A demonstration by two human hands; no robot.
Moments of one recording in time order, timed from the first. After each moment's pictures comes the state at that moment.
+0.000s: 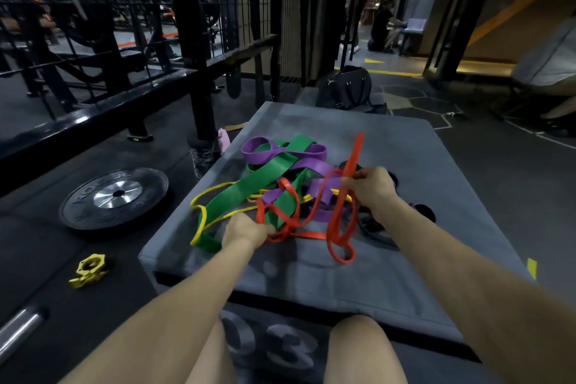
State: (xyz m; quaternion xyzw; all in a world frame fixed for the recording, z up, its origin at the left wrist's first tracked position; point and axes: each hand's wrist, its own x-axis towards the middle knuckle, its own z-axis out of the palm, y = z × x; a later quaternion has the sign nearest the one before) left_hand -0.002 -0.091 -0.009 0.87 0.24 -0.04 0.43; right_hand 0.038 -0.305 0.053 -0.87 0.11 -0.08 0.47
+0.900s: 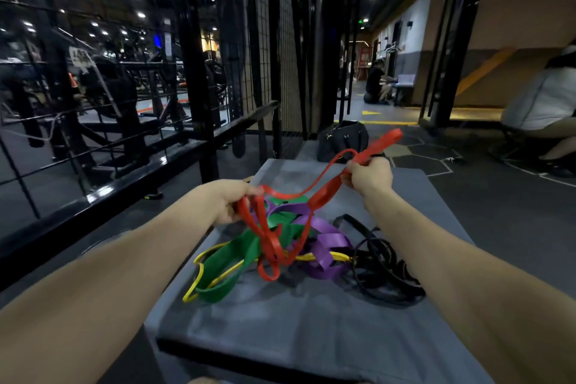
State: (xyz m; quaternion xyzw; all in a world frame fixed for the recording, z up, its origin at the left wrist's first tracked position) left_hand 0.023 -0.072 0.170 0.76 0.16 -0.11 0.63; right_hand 0.065 -0.301 0.160 -0.73 0.13 -0.19 0.64
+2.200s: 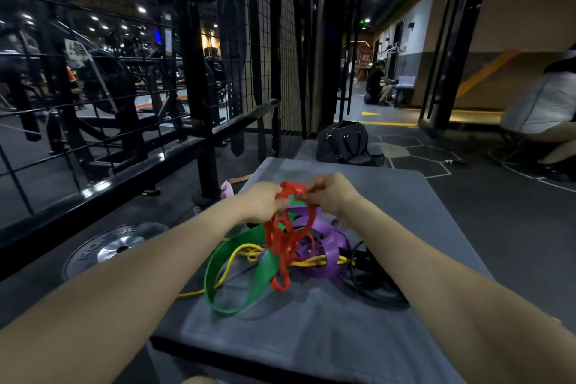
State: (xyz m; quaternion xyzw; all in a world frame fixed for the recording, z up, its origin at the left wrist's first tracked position) left_hand 0.032 -0.105 0.160 0.98 -0.13 -0.01 0.15; right_hand 0.045 -0.263 0.148 -0.84 -0.06 -0.01 0.53
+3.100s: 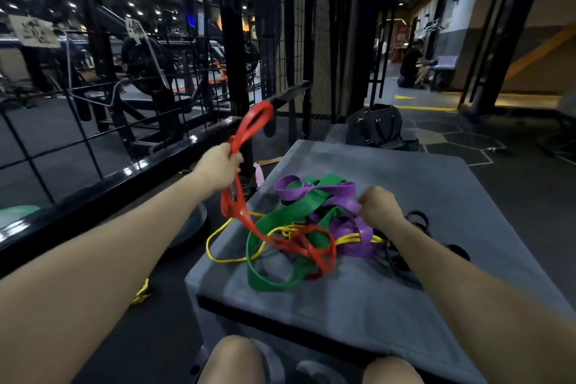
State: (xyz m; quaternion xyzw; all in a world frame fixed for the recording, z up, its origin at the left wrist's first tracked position) left_hand 0.011 0.008 0.158 0.91 0.07 0.17 0.37; right_hand 0.041 -0.273 0.090 -0.97 0.02 -0.05 0.25
